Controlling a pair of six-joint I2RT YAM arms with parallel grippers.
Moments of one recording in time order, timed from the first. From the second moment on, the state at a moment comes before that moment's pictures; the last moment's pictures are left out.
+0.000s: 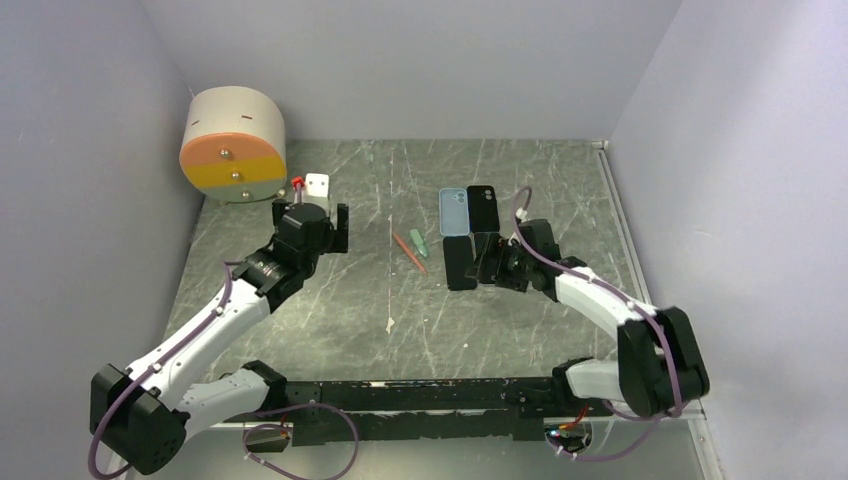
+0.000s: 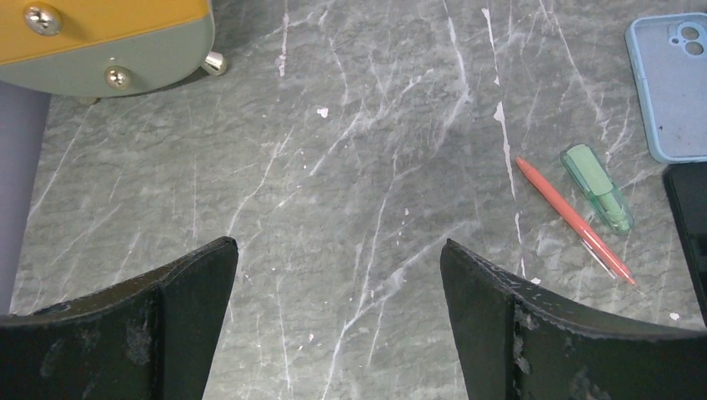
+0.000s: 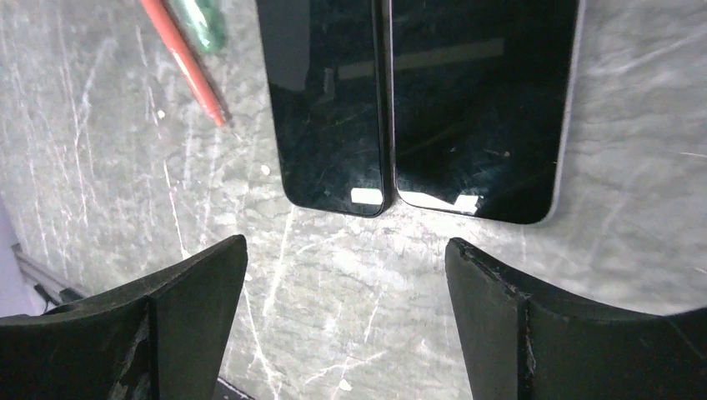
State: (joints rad) left arm -0.54 1.04 0.85 -0.30 -0.51 -0.18; right arm 0.31 1.32 0.60 -0.15 -0.29 0.60
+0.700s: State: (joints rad) left arm -0.54 0.50 0.85 -0.64 -0.65 -0.30; right arm 0.31 0.59 0.76 -0.54 0.33 0.50
